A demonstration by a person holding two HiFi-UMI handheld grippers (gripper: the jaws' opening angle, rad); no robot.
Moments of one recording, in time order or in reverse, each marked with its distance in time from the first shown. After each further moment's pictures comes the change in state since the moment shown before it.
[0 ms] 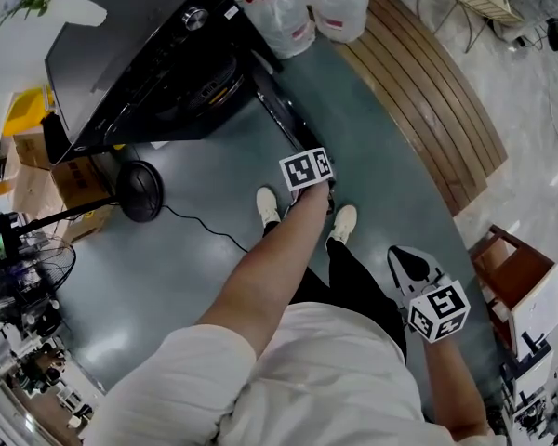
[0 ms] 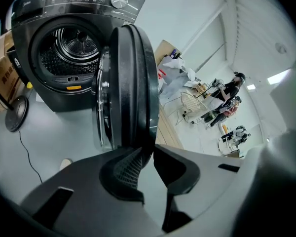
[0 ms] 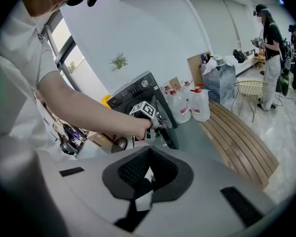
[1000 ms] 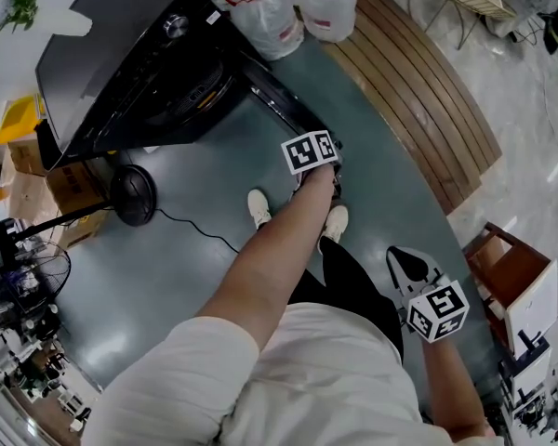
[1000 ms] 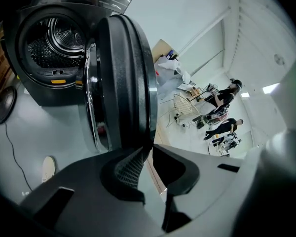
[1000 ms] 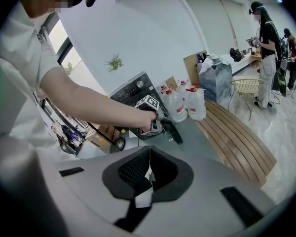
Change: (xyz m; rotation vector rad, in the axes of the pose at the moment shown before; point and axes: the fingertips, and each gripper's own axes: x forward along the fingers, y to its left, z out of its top) left arm 0.040 -0.064 0.022 -0.047 -0.001 -0.101; right arm -0.016 -0.032 -0.004 0.023 0.005 -0.014
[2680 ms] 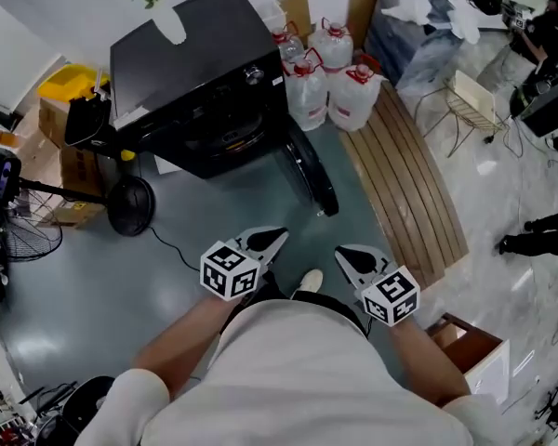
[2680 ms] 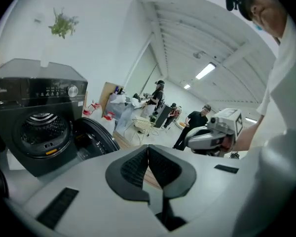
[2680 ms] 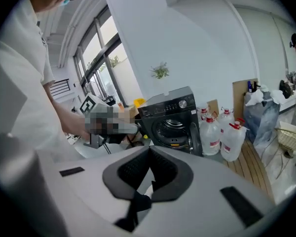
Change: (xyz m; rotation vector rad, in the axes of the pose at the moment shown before) left arm -0.350 -0.043 -0.005 0.555 -0.275 -0.341; right arm 0.040 0.113 0.128 -0.428 -0.090 0.291
